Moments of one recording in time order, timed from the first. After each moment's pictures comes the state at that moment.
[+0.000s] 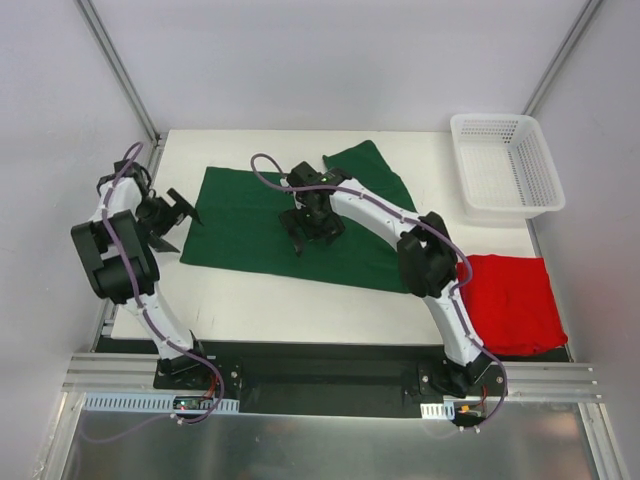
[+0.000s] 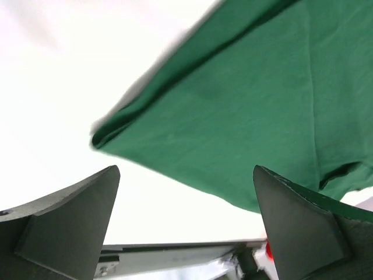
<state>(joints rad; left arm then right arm) 0.34 1.91 1.44 -0.97 0.34 -0.45 0.80 2.22 1.99 -1.06 -0.08 0.26</state>
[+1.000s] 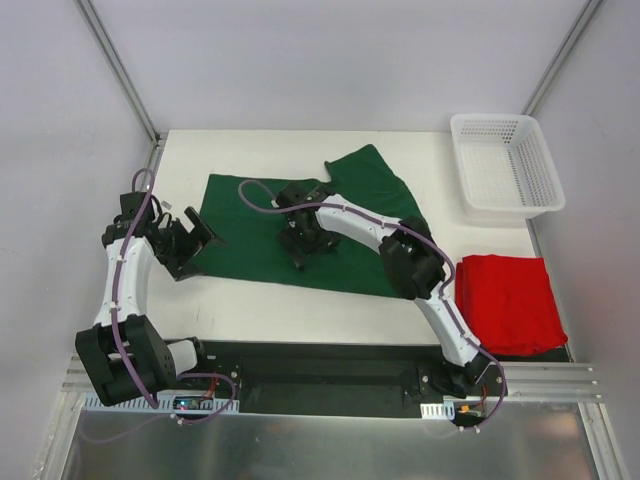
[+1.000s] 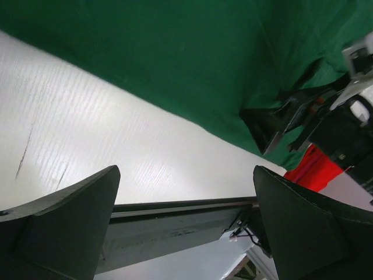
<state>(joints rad) 0.30 1.20 0.92 -0.91 0.52 -0.50 0.86 2.35 2.00 -1.01 0.04 0.18</state>
